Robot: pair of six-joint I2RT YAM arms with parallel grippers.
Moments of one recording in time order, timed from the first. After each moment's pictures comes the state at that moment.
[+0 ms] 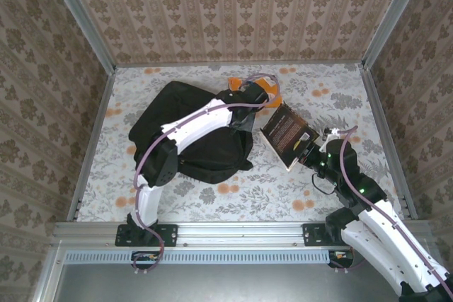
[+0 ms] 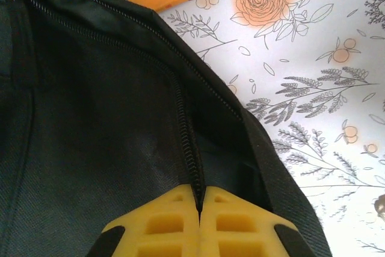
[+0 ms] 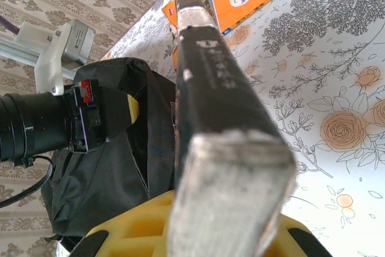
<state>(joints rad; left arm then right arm) -0.88 2.05 1.82 -0.99 -0.31 -0.49 0.40 0.55 0.53 -0.45 -0.03 0.88</state>
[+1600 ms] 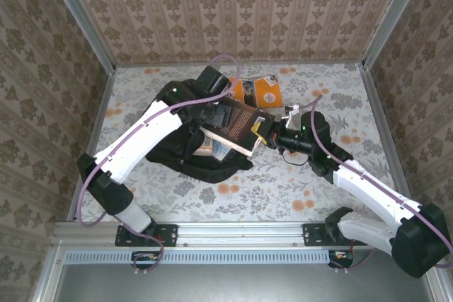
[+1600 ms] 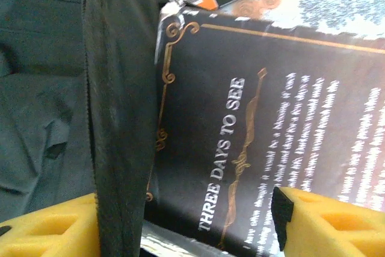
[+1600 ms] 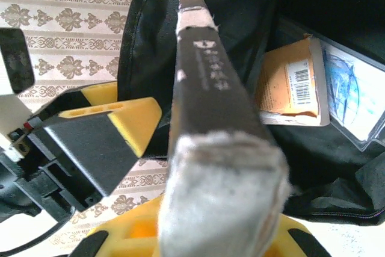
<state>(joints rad) -0.80 1.60 1.72 -1.17 -0.19 -0.35 0.49 1.05 0.67 0.12 -0.51 1.31</state>
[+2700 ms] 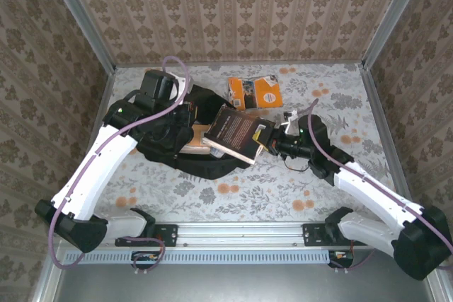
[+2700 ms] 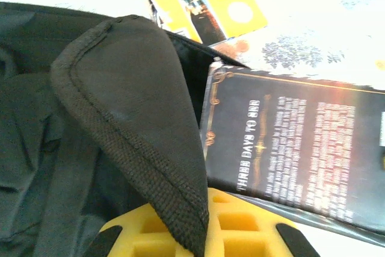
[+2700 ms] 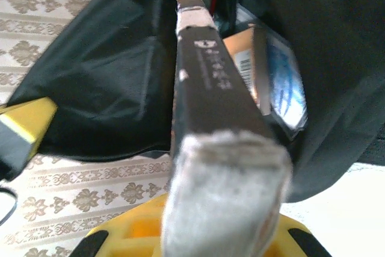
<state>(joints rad) -0.57 1.25 1.47 -0.98 0.10 -0.23 0.50 1.05 0.66 -0.01 -0.49 1.20</state>
